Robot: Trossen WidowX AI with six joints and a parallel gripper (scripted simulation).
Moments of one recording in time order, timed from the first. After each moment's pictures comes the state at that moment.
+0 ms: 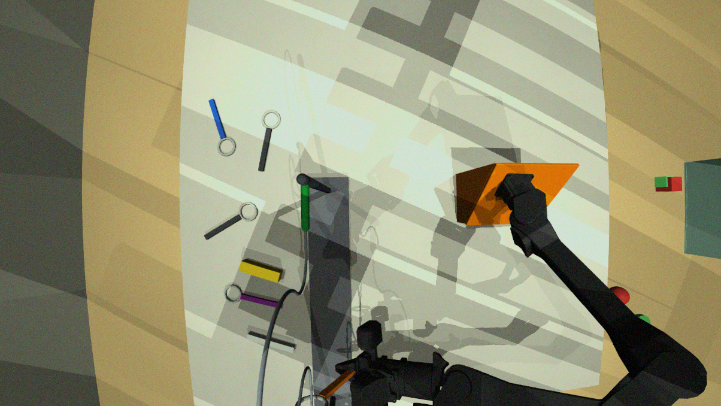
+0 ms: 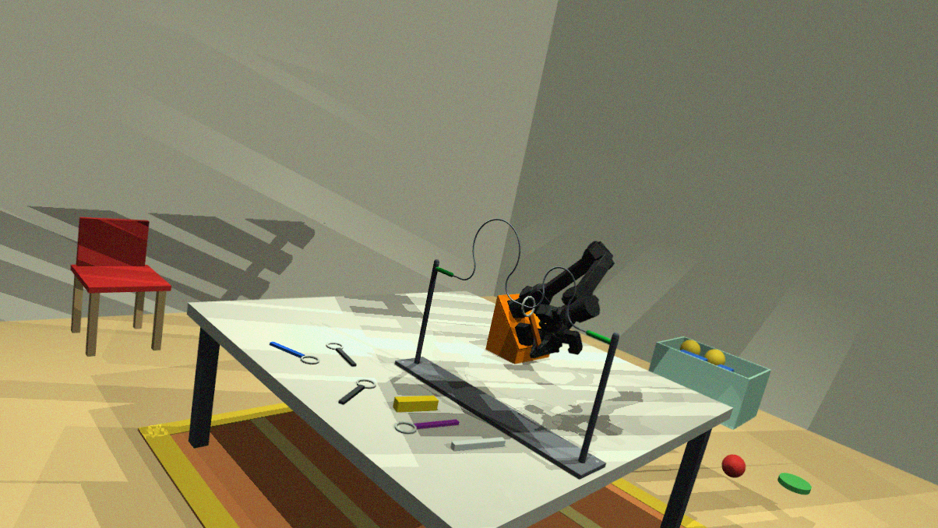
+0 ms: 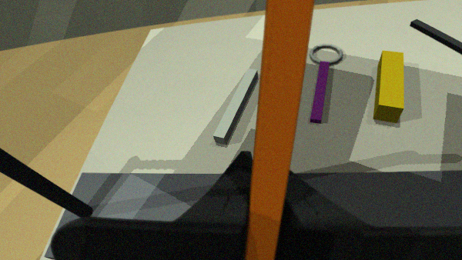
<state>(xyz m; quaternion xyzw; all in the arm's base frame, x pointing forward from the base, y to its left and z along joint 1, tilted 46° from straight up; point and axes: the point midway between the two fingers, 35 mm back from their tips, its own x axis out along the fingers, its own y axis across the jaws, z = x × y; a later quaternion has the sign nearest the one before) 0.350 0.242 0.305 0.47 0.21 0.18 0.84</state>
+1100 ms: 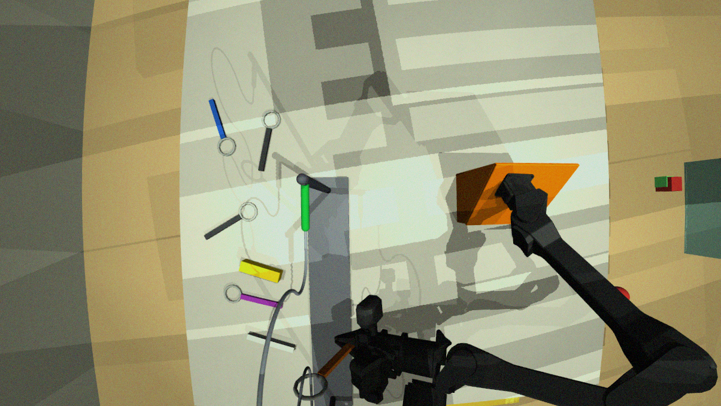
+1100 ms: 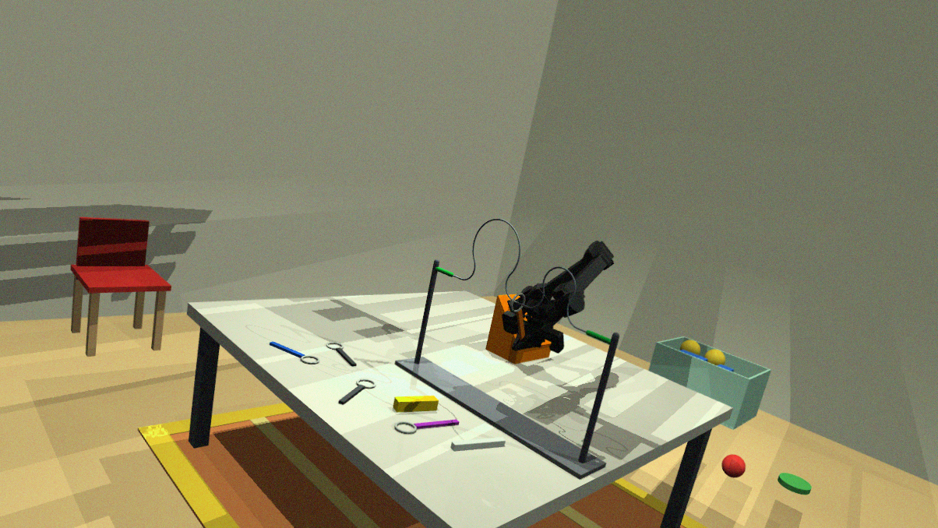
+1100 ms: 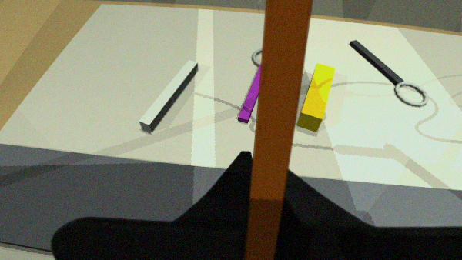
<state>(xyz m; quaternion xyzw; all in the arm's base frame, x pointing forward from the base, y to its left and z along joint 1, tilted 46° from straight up) 0.352 0.205 0.259 0.38 0.22 0.16 0.89</state>
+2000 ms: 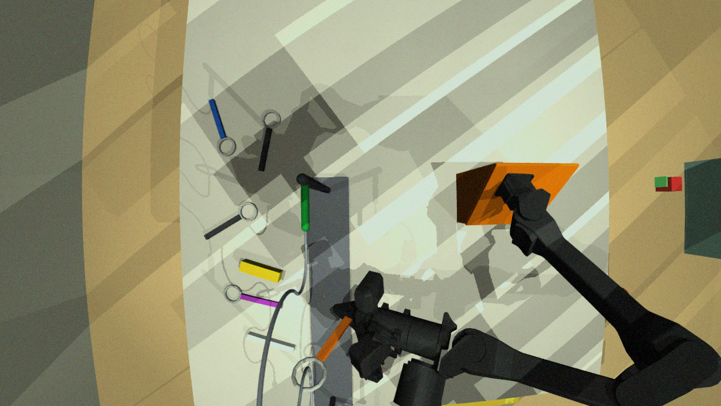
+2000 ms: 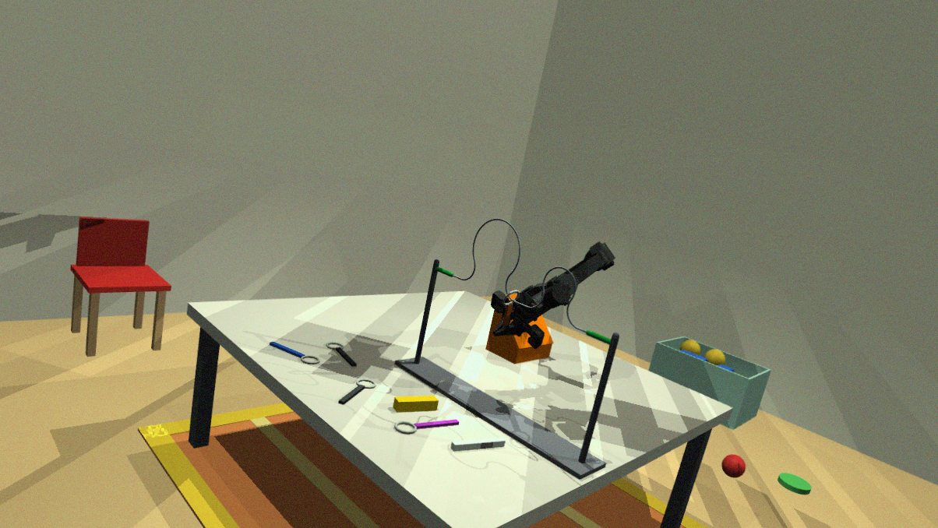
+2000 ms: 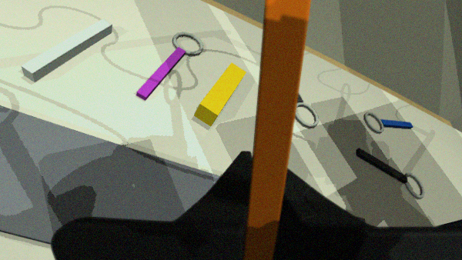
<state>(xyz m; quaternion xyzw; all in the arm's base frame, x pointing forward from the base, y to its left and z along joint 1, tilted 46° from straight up) 0.356 0.149 0.219 0.19 0.23 0.12 0.95</state>
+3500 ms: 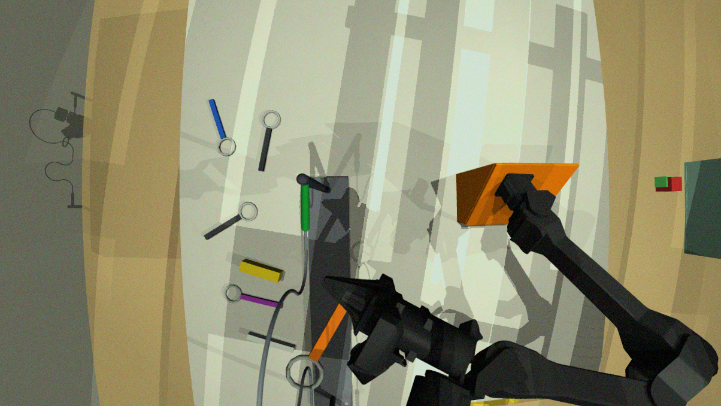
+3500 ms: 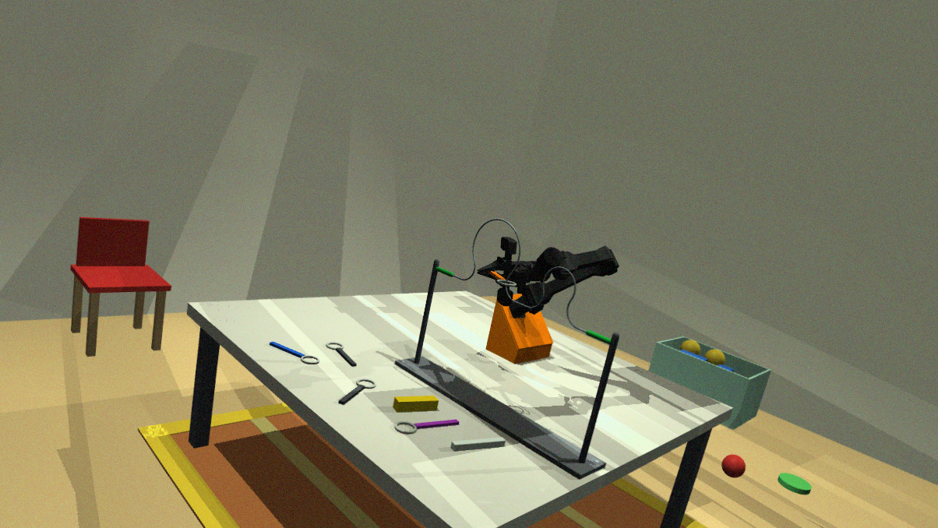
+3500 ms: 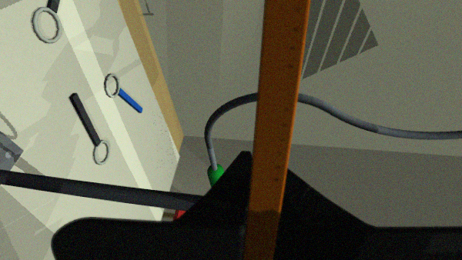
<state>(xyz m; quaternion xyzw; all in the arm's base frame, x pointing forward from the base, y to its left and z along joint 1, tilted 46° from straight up) 0.364 -0.009 0.241 -0.33 0.24 -0.01 0.91</state>
